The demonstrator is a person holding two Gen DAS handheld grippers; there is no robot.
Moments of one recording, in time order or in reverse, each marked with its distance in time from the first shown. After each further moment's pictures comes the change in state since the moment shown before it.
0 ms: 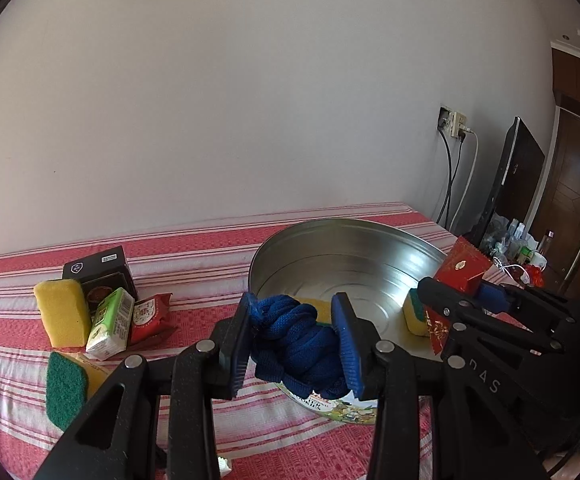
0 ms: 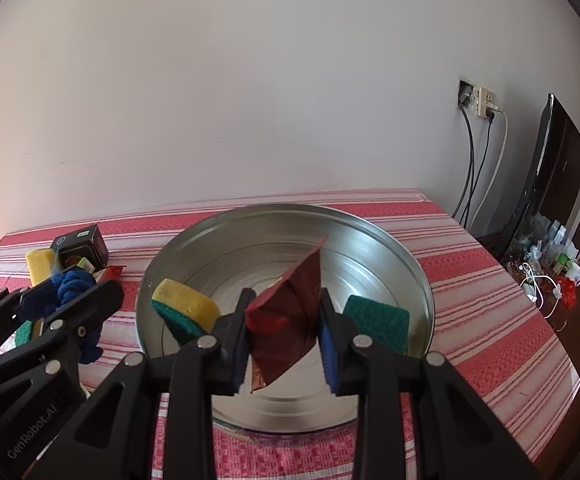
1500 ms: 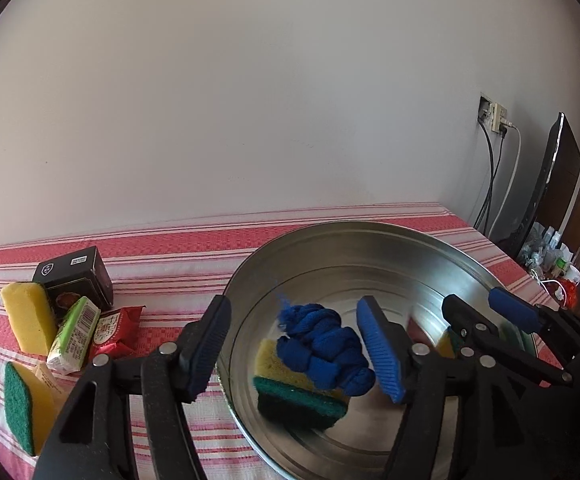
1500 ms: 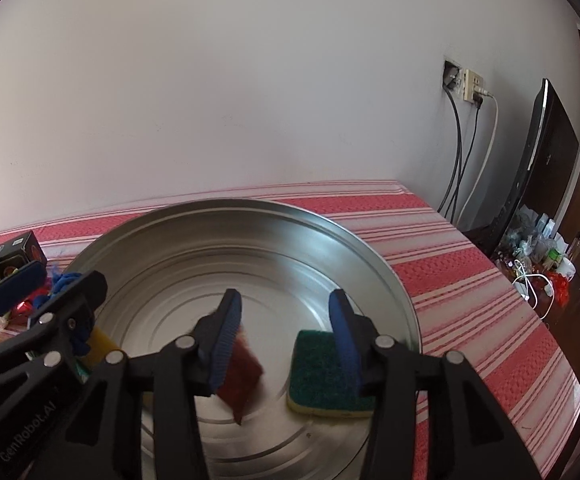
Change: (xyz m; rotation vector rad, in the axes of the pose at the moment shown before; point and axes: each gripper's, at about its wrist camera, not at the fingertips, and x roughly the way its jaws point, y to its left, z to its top) left arm 0.067 -0.025 0.012 -0.048 0.017 0.129; right arm 0.062 -0.043 0.006 0.014 0.022 -0.078
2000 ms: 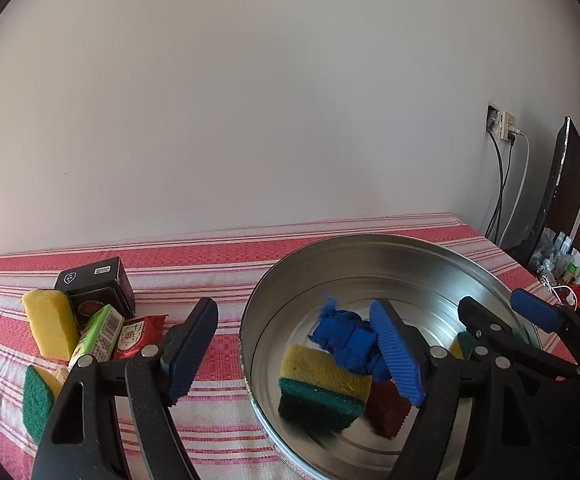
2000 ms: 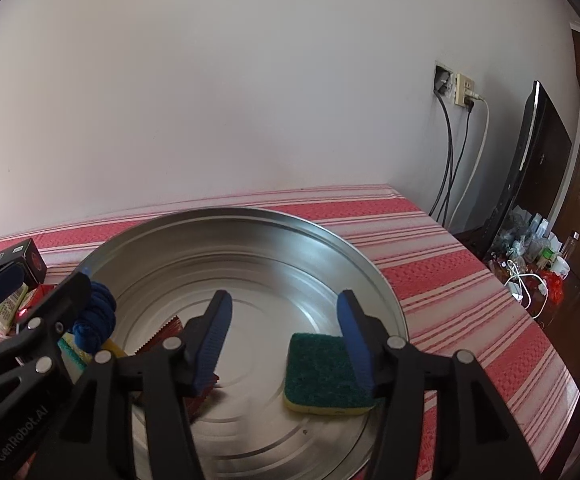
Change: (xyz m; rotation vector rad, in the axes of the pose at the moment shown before) left arm -0.013 0.004 0.000 0.014 -0.044 0.050; right arm -0.012 -0.002 0.005 0.015 -0.018 -0.021
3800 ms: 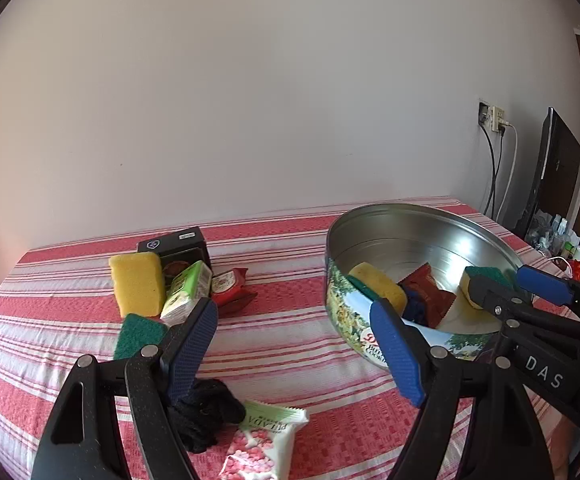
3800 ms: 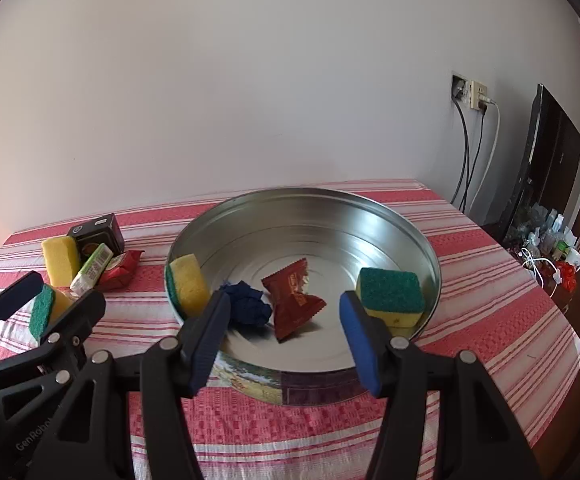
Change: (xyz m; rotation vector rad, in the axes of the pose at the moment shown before) left arm -0.082 0.066 -0.041 0.036 -0.005 0.023; right arm -0.084 0.057 -0.038 -0.005 -0.010 0.107
